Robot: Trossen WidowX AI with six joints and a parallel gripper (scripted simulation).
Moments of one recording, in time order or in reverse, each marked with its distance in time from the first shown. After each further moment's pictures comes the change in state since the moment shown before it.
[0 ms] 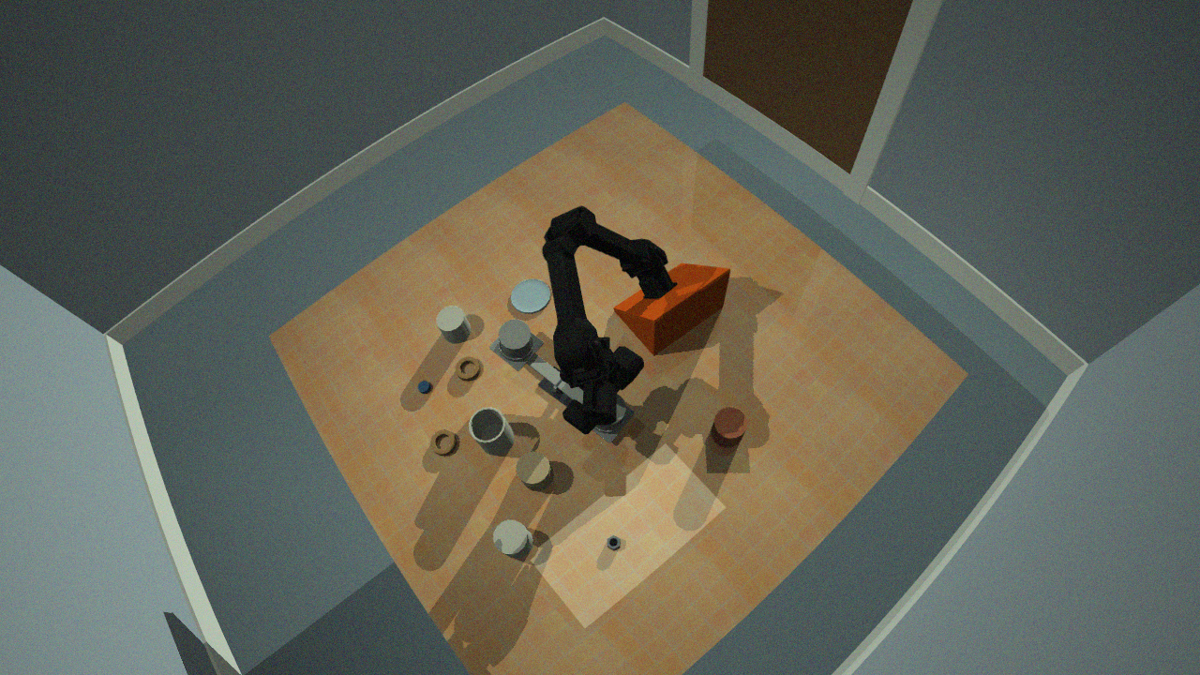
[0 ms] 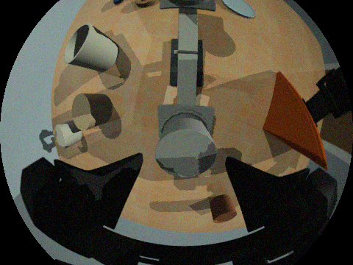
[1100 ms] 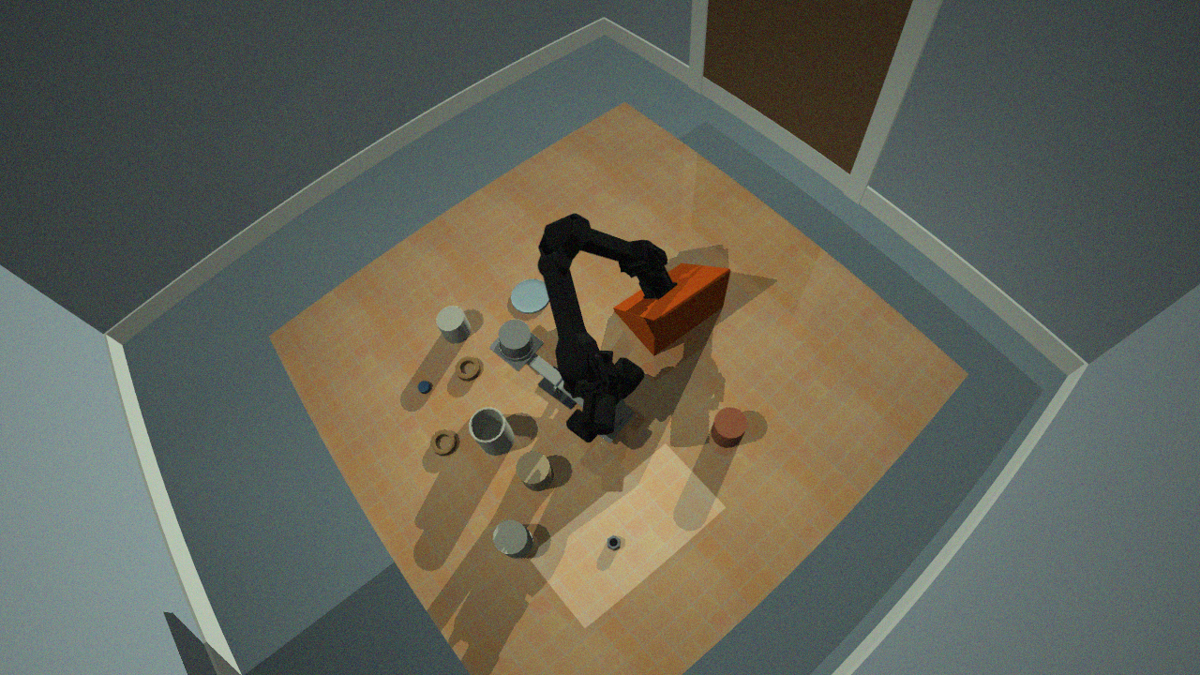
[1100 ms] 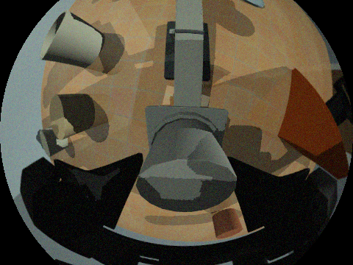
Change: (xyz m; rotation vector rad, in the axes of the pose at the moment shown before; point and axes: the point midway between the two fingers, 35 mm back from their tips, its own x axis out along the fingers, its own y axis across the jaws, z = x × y) arm 0.053 -0.001 0.001 0.001 -0.003 -0.002
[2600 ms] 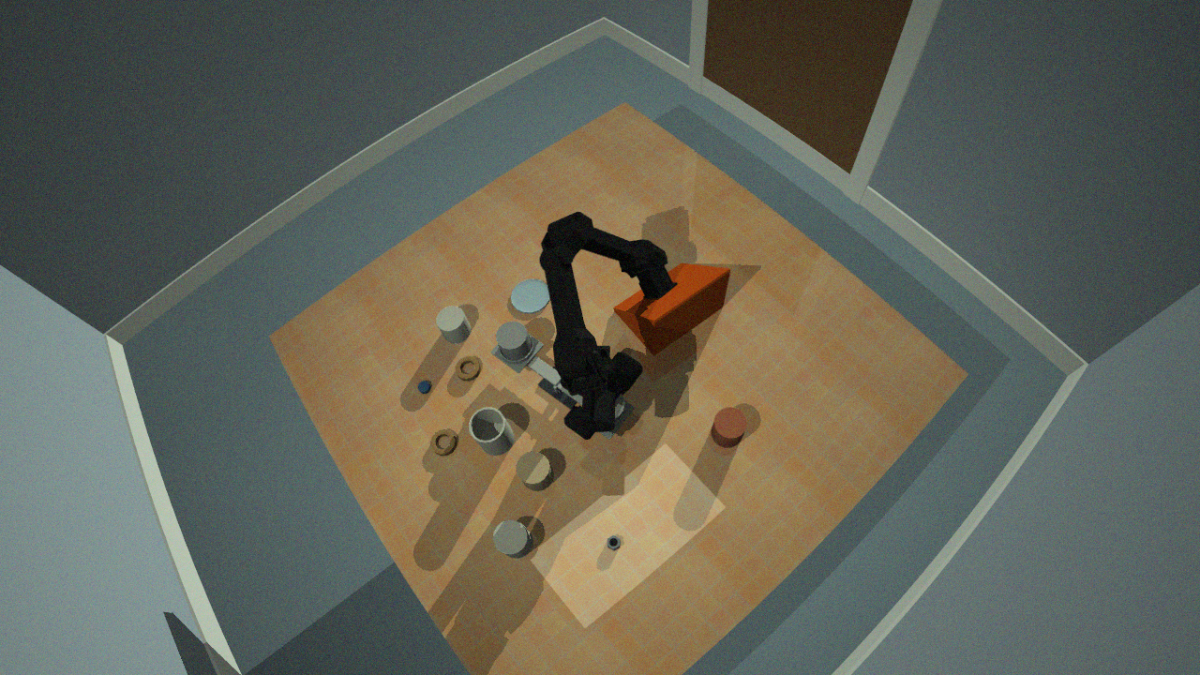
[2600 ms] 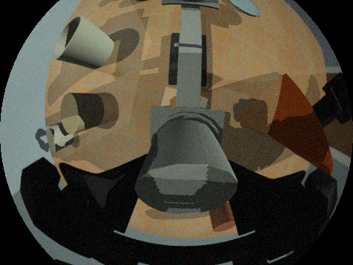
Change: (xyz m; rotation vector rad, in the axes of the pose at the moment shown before) arm -0.028 0.003 0.001 -0.017 -0.011 -0.014
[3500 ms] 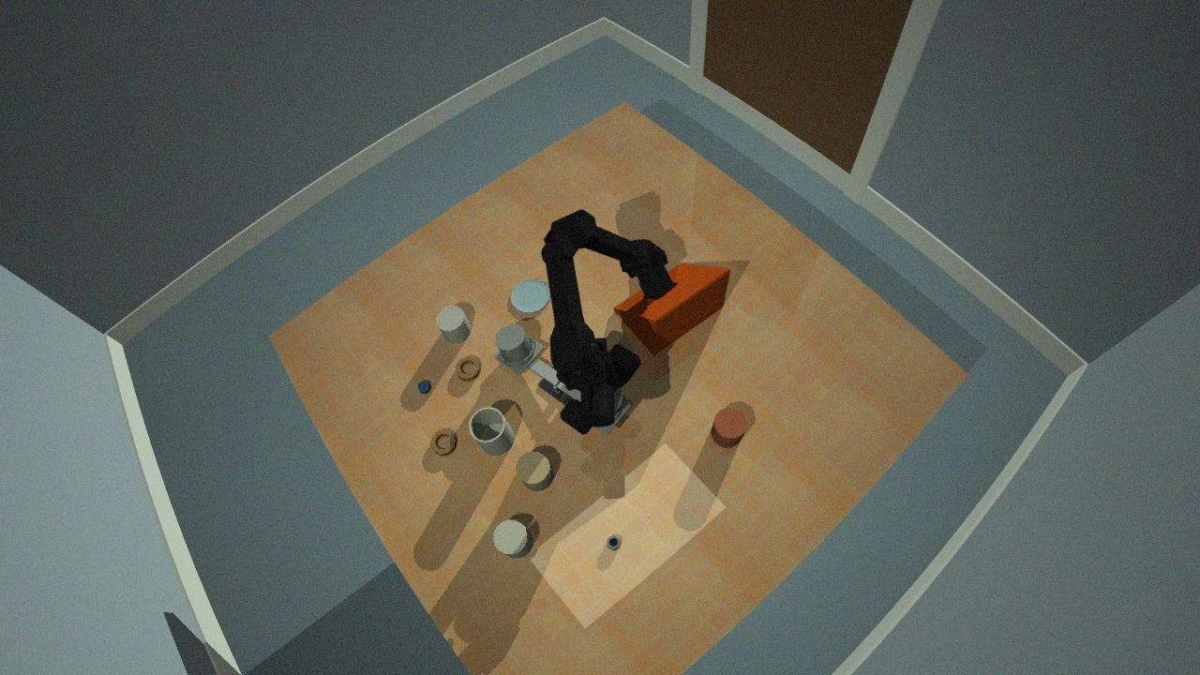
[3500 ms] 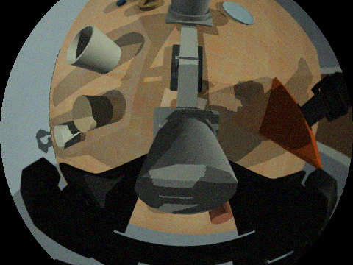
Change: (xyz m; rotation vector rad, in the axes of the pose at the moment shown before) arm -0.032 0.001 0.004 -0.001 -0.010 -0.009
